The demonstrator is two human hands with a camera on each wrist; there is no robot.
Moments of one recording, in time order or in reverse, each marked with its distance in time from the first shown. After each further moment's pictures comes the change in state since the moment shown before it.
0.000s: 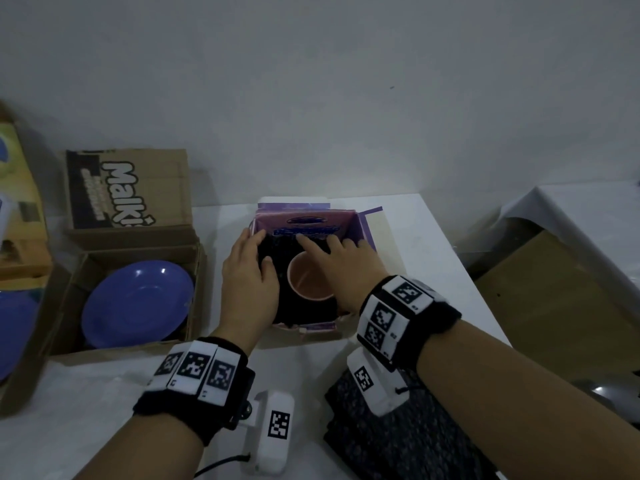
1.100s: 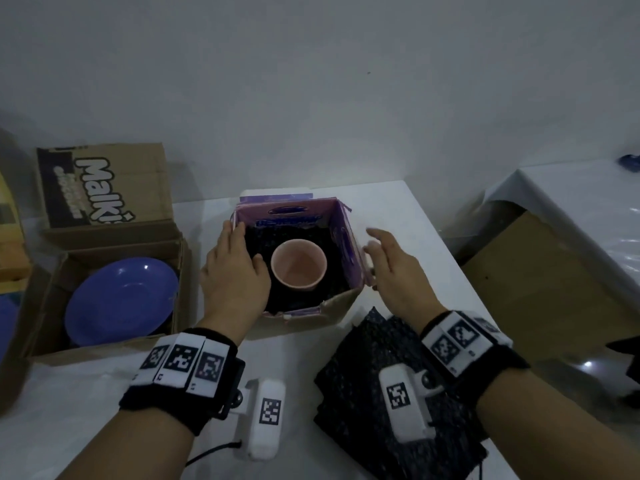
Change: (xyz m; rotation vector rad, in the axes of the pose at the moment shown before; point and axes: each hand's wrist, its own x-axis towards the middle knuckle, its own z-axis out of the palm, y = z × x) left_hand -0.004 0.013 -0.003 0.369 -0.100 -0.047; right_hand -0.054 0.054 0.055 1.019 0.428 0.337
